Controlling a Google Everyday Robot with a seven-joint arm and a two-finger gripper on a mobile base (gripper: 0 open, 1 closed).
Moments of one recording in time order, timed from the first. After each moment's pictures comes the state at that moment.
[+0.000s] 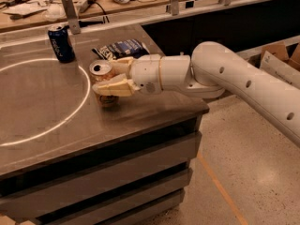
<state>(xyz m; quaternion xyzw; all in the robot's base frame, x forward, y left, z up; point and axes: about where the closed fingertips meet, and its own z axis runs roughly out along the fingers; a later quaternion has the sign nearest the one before) 0.554 0.109 0.919 -0.54 0.55 0.37 0.53</state>
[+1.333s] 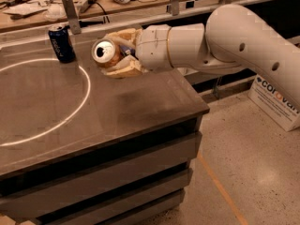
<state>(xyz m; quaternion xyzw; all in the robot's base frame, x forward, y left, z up) 0.554 0.085 0.981 -0.67 0.43 0.16 0.59</state>
